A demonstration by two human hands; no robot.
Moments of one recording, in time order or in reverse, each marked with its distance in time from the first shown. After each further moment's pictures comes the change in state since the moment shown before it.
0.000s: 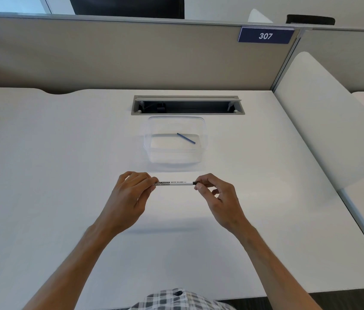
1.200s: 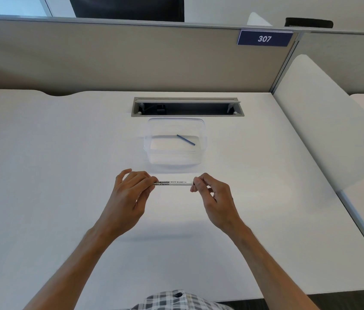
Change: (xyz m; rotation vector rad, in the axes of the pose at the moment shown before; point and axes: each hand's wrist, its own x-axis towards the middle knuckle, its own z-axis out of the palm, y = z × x) left_hand -0.001 0.005 -0.002 -0.044 0.074 -0.011; right_hand 0.003 -0.009 0.010 -0.039 0.034 -0.016
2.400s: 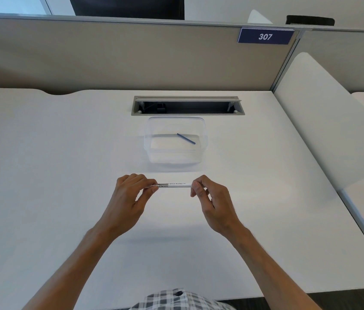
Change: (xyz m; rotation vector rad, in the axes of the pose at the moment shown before) left_hand -0.001 0.004 -0.001 -0.108 -0.074 -0.142; right_hand -0.007 0.001 0.003 -0.057 -0.035 -0.079
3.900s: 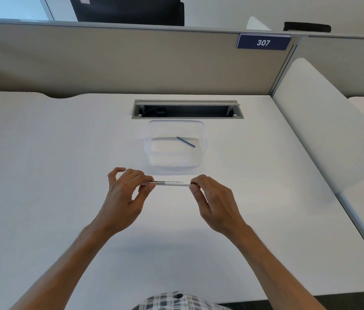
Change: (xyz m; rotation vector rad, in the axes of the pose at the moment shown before) left_hand 0.007 0.004 -0.012 0.078 0.108 0.058; right_hand 0.004 -0.009 -0.009 -0.389 0.078 -0.296
